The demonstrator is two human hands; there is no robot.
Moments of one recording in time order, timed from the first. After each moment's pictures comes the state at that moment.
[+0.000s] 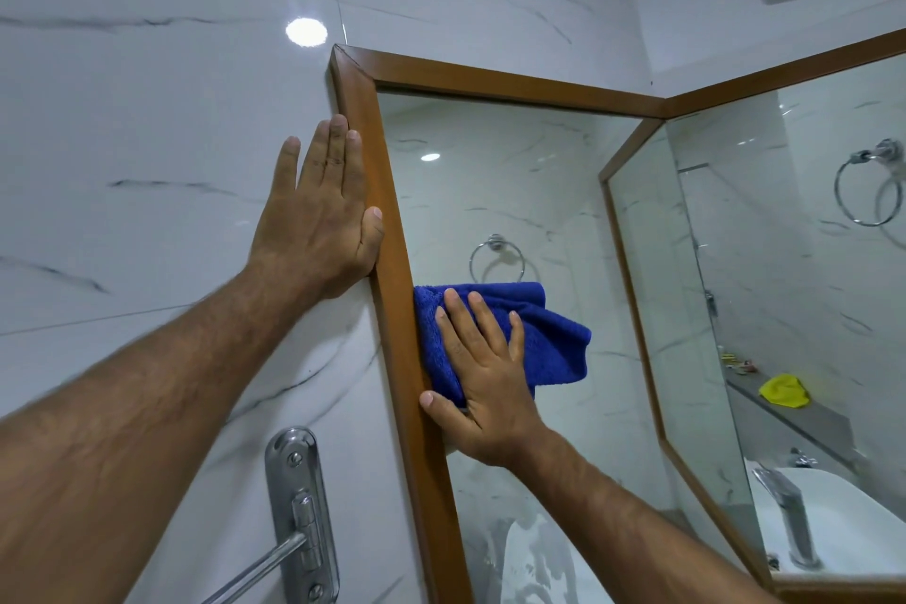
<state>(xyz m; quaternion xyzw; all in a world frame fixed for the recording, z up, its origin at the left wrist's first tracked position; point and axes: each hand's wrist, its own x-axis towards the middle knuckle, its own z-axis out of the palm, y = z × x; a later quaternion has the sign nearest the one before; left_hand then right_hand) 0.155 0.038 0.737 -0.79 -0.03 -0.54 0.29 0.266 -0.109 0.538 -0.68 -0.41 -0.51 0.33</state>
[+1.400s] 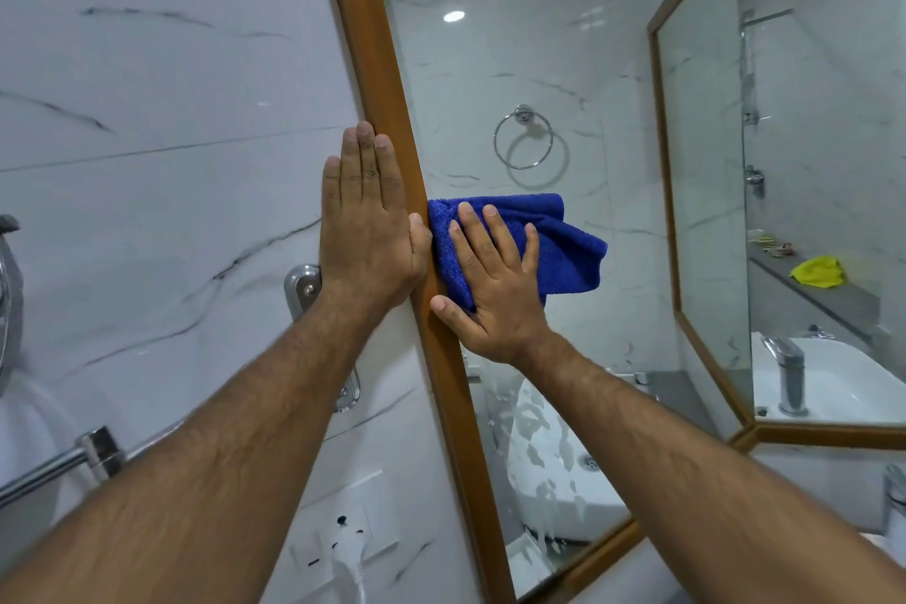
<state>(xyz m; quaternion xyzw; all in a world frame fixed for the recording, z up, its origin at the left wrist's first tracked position) 0.158 0.013 0.577 -0.83 -0.06 -0.52 0.19 0.270 -0.102 0.471 -0.69 -0.38 -0.55 0.28</state>
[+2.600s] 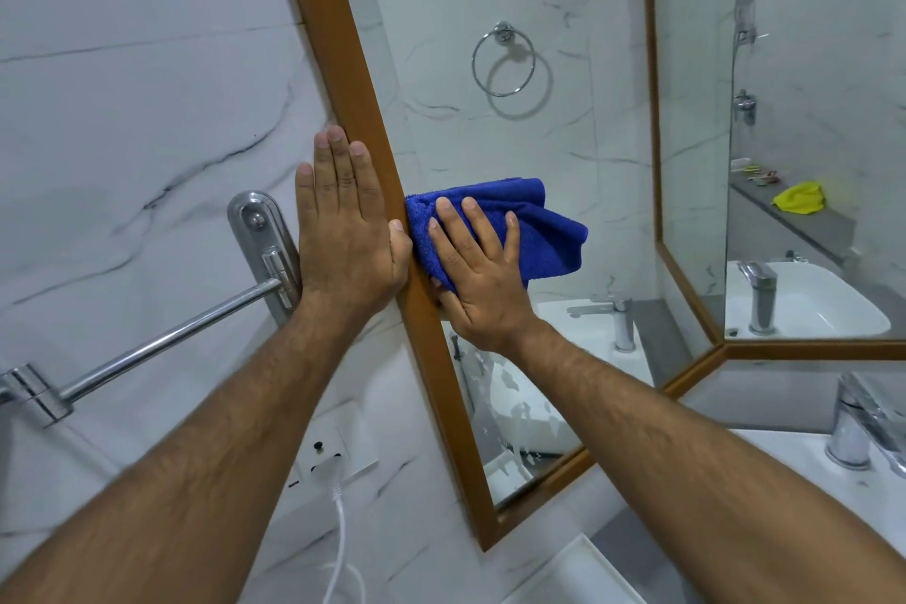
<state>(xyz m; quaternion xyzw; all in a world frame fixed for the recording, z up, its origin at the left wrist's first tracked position) 0.154 0.013 0.501 -0.85 -0.05 -0.48 0.22 0.266 -0.110 0.395 -0.71 -0.41 -0.51 0.28</state>
